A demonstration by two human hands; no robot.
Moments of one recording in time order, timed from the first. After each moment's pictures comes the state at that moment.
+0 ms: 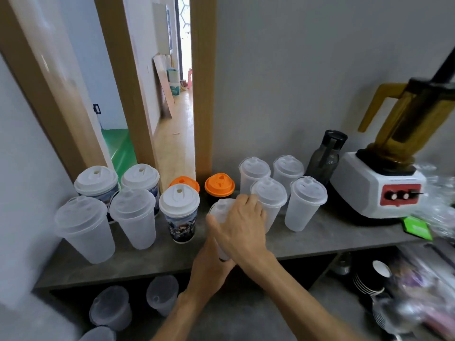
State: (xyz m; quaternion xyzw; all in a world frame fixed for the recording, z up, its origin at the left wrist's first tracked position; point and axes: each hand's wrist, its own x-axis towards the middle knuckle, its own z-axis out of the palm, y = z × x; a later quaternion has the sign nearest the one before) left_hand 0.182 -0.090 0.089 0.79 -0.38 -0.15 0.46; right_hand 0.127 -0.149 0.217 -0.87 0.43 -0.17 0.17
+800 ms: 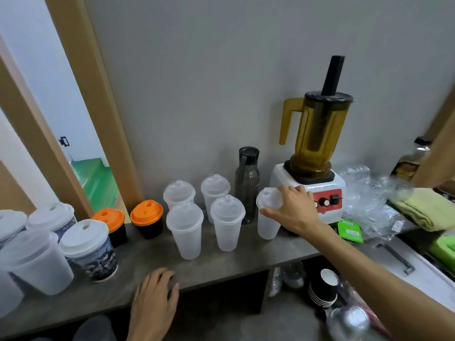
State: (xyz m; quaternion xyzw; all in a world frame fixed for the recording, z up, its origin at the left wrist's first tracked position) left_hand 0.126 -0.138 0.070 0.90 -0.38 0.03 0.22; right_hand -0.063 -0.422 0.238 -0.88 0.45 -0.13 0.07
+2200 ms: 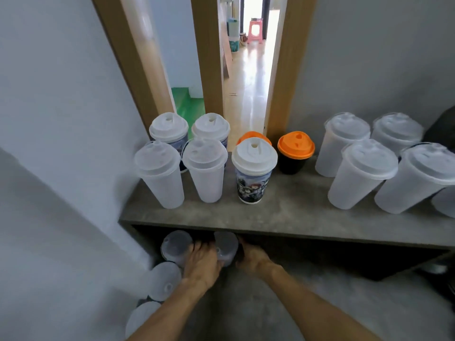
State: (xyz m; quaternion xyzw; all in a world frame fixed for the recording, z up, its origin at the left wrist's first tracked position) left_hand 0.263 0.050 -0.045 0.93 -0.33 -0.14 0.01; right_hand 0.202 -0.105 -0.057 -0.90 0.22 0.24 0.30
